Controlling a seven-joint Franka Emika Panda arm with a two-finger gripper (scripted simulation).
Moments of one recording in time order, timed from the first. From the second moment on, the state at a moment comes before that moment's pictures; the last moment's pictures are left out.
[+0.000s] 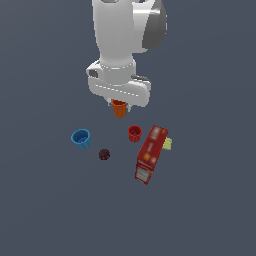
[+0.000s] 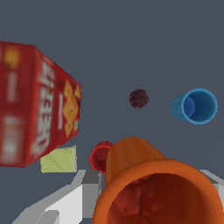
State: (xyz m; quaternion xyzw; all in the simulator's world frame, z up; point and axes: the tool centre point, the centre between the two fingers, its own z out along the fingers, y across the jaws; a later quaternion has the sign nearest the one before) arm -0.051 -0.030 0.288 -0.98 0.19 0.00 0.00
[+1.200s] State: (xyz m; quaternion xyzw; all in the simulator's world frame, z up) arm 0.001 -0.080 0.438 -0.98 0.19 0.00 0.00
